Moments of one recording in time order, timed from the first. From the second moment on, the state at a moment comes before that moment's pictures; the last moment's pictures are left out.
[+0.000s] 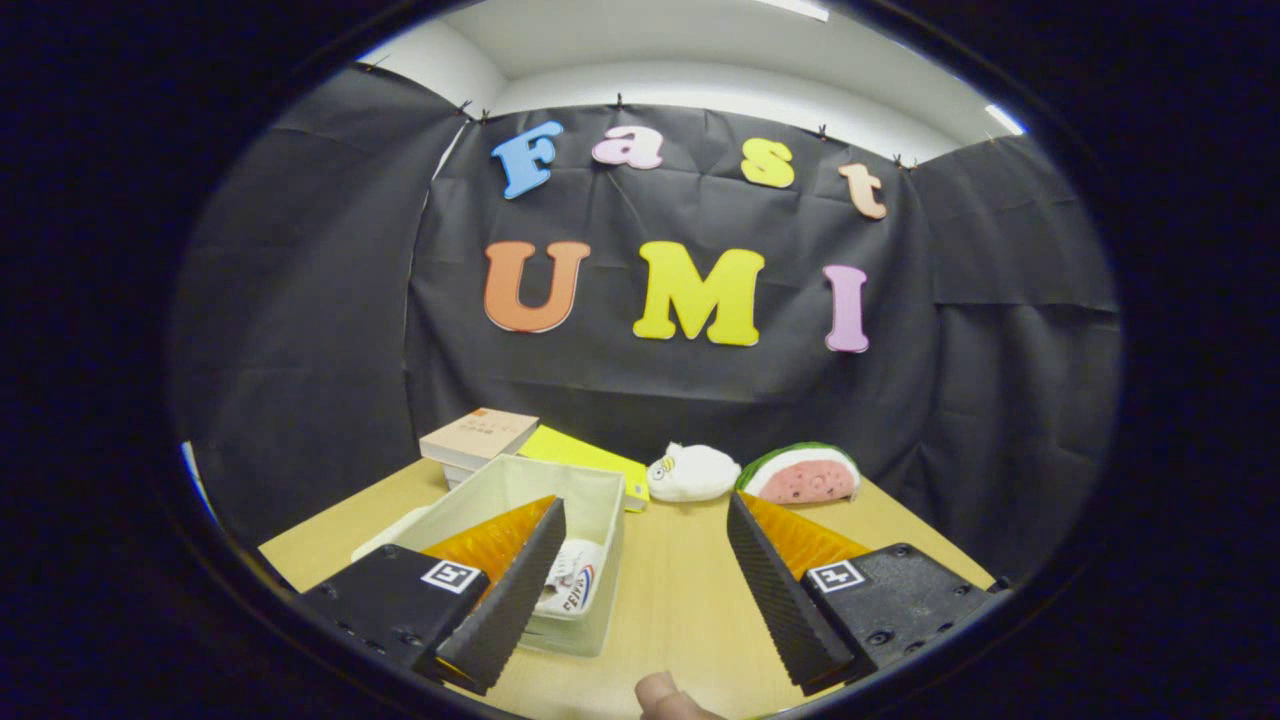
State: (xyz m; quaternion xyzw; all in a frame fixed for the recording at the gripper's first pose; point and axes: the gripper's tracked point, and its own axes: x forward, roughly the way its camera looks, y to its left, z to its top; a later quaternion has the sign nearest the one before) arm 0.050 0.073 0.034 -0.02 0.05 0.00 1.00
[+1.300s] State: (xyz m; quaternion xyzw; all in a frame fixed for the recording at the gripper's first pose) arm 0.030 -0.096 0.030 0.02 0.01 -0.03 1.00
